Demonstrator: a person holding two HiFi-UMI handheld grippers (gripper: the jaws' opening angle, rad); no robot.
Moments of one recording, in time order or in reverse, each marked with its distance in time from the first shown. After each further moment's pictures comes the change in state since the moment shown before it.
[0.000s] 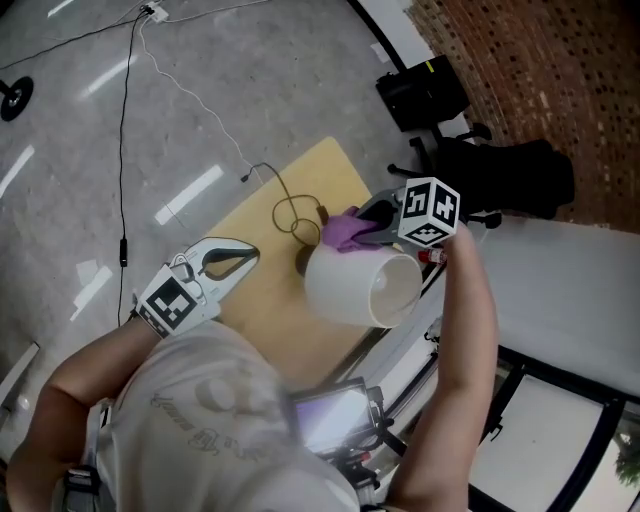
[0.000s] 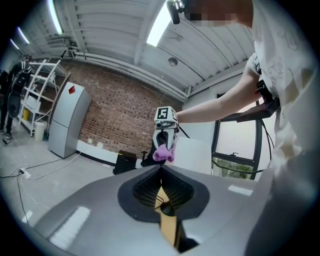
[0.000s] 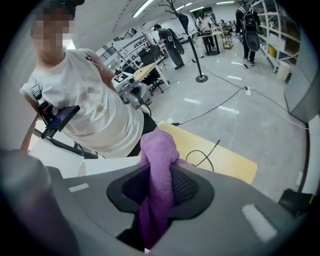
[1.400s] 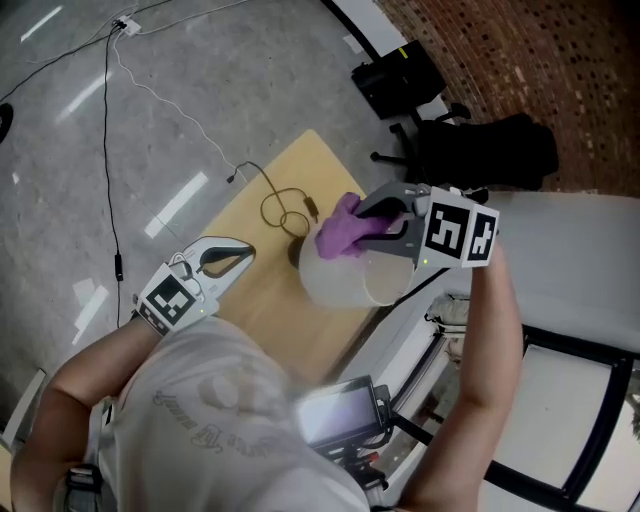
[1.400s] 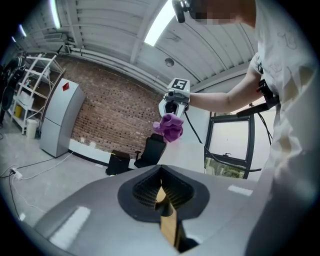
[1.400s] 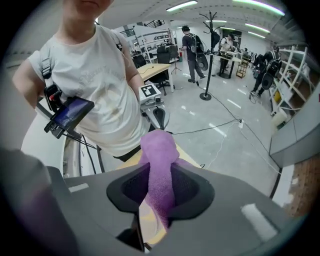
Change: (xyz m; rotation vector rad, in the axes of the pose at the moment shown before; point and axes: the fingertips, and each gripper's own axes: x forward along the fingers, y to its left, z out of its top) left arm 0.001 -0.011 -0.001 -0.004 0.003 -0.075; right arm -0.066 0.087 0.075 -0.266 0.022 -0.228
